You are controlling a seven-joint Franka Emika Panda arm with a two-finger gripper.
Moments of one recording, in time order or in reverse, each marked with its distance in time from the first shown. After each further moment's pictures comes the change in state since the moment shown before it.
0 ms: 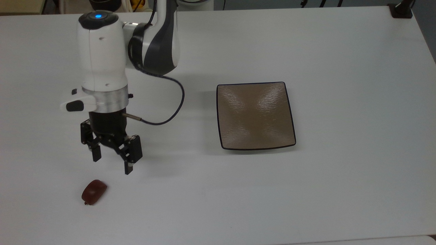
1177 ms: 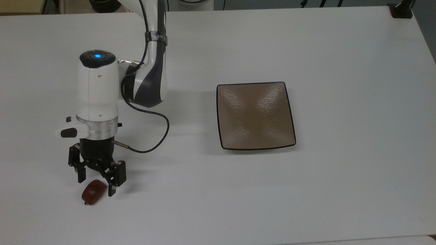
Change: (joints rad) arm -0.023 0.249 -0.039 0.195 -0.068 0.130 0.002
